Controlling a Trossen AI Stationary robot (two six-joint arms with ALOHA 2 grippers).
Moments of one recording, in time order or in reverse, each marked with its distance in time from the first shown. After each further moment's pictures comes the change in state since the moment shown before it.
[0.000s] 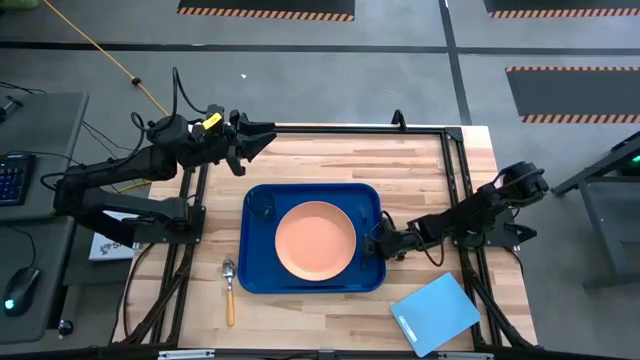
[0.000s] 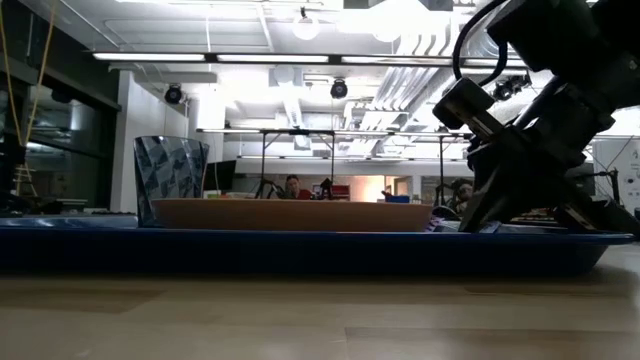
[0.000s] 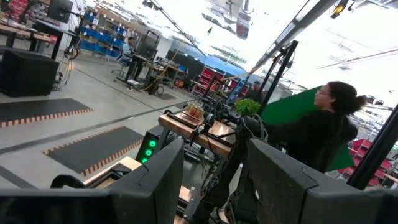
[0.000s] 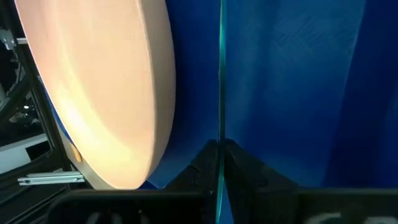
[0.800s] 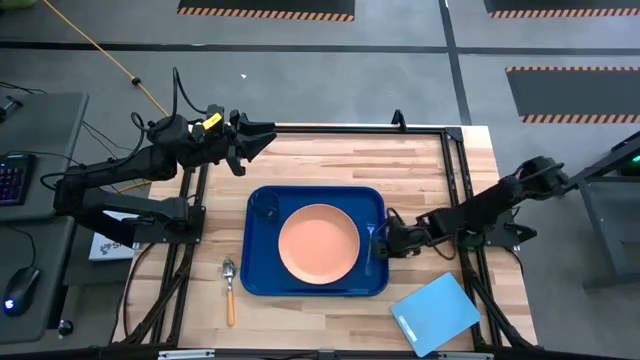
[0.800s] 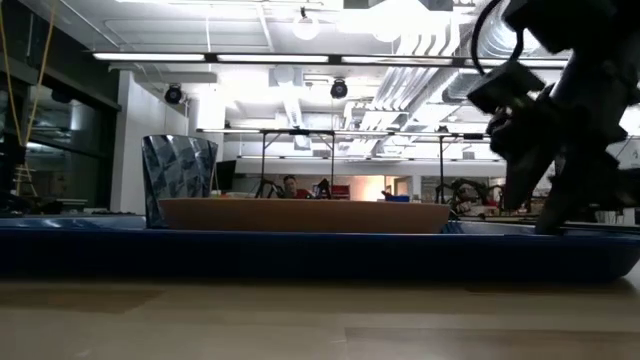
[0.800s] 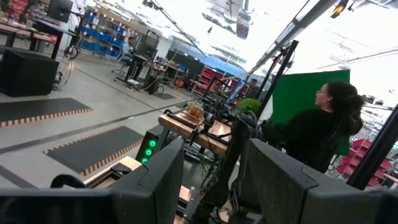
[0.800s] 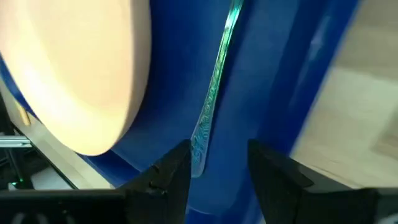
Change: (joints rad) left arm 0.000 0.000 0.000 0.000 0.000 -0.001; right arm 0.000 -0.211 -0.001 -0.341 -0.109 -0.145
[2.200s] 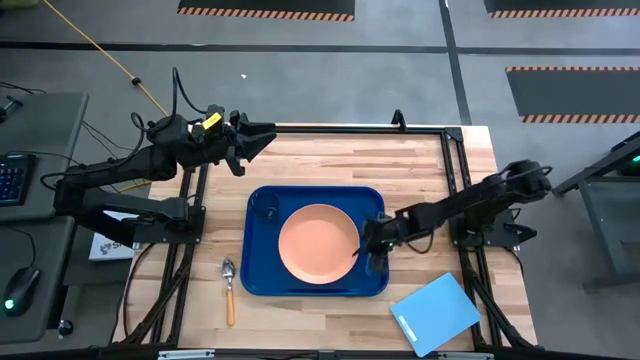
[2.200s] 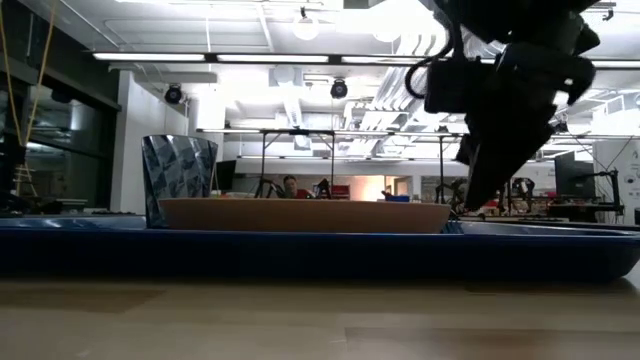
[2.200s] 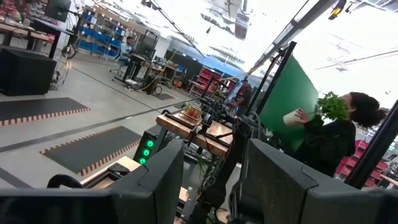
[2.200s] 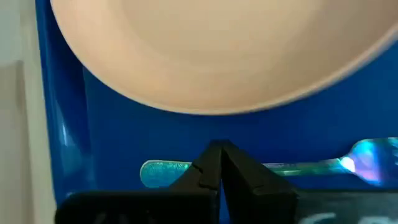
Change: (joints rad) left arm 0.000 0.000 0.000 0.003 0.007 -0.008; right arm -0.096 0.189 0.271 -0.191 -0.058 -1.202
